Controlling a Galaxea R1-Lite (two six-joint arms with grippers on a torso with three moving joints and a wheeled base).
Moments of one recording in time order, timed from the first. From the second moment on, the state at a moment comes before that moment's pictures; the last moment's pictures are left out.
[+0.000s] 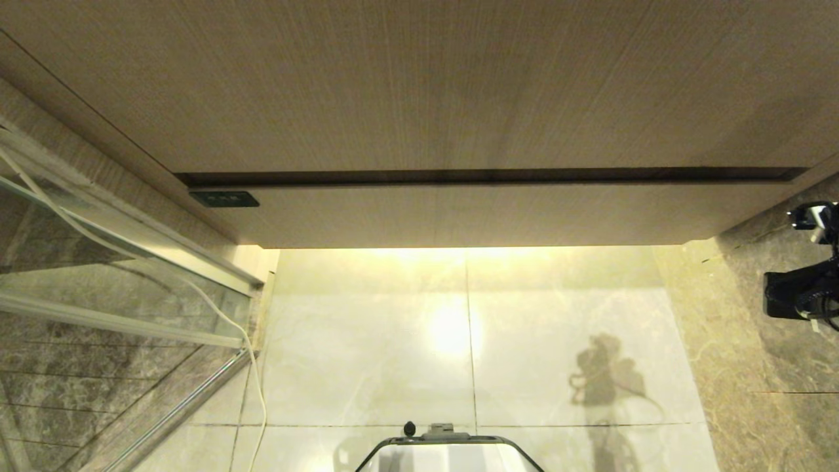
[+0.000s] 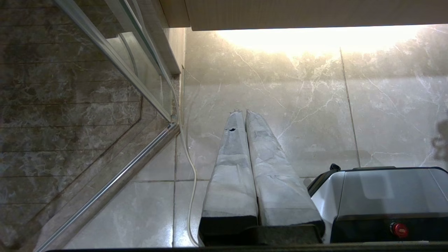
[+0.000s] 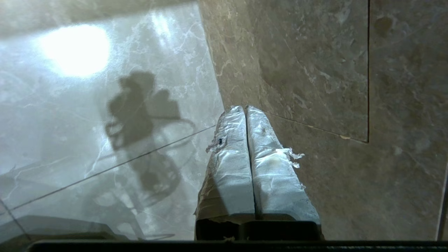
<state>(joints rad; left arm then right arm) 0.00 0.00 0.00 0.00 0.00 0.00 -0.09 1.48 -0.67 -0.31 -0.49 -0.04</state>
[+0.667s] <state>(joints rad) 0.00 0.00 0.00 0.00 0.00 0.00 0.00 1.23 -0.56 -0.14 -0.44 -0.03</state>
